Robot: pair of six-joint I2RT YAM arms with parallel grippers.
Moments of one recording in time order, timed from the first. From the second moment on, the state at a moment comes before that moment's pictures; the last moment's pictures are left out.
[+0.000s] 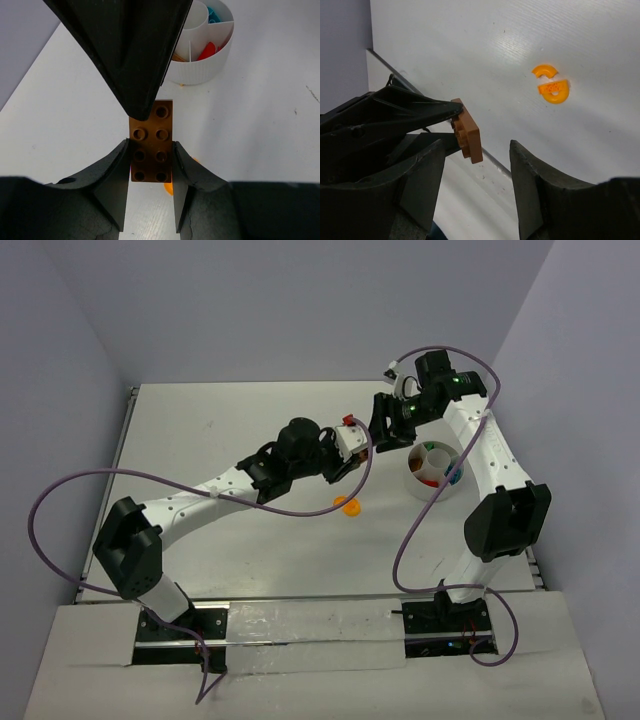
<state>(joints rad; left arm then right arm) -0.90 1.60 1.25 0.02 0.19 0.27 0.17 1.69 1.75 -1.19 -0.69 0.13</state>
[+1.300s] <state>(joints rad) -0.79 1.59 1.26 -0.05 -0.13 0.13 0.09 1.62 1.73 -1.15 -0.19 0.25</state>
